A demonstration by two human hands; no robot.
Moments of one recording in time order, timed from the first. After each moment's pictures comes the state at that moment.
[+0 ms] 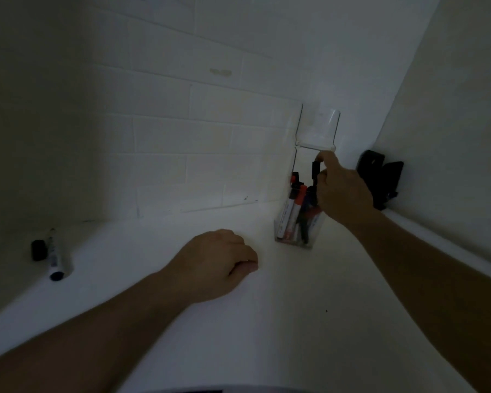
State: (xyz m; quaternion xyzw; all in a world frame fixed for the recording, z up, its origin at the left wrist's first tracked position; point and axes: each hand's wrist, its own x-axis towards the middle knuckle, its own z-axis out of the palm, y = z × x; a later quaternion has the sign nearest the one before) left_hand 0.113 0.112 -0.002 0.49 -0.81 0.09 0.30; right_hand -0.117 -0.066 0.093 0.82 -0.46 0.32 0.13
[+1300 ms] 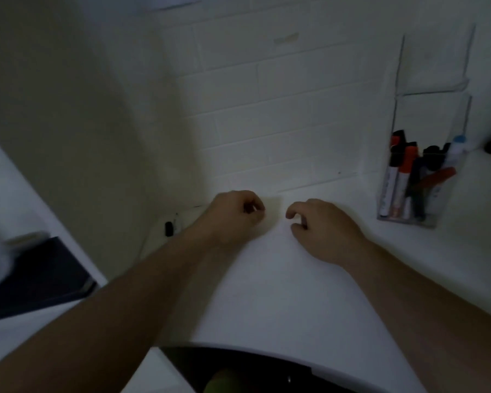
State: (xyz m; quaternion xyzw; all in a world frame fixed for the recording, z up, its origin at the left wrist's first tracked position) left_hand 0.197 0.131 0.030 0.79 -0.56 -0.05 0.25; right_hand 0.011 0.012 -0.019 0.91 -0.28 0.25 -0.16
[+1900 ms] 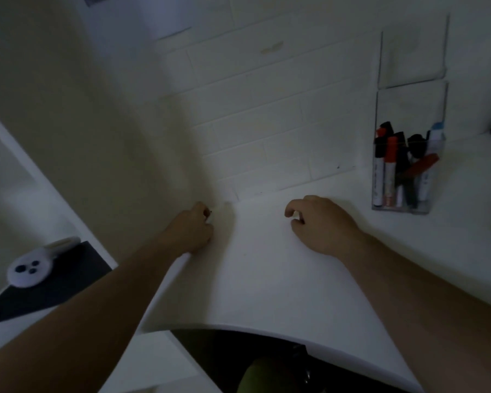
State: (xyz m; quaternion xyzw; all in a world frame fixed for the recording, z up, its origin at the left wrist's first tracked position) left_hand 0.236 0.186 0.030 0.91 -0.41 -0.02 0.12; right_hand 0.001 0.018 -0.017 0.91 -0.27 0.25 -0.19
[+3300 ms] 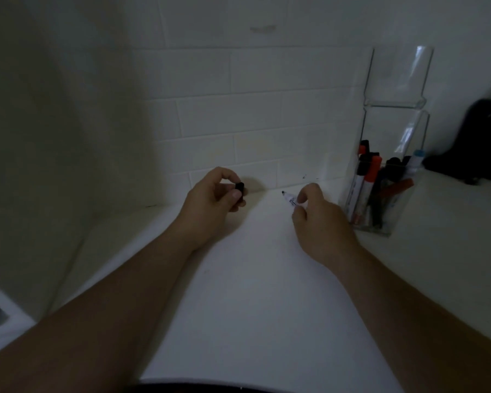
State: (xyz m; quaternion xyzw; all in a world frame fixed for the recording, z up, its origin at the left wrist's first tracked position) left_hand 0.197 0.089 0.002 0.60 -0.53 -0.19 0.57; right_hand -0.016 0.000 -0.010 0.84 -0.42 0.31 -0.16
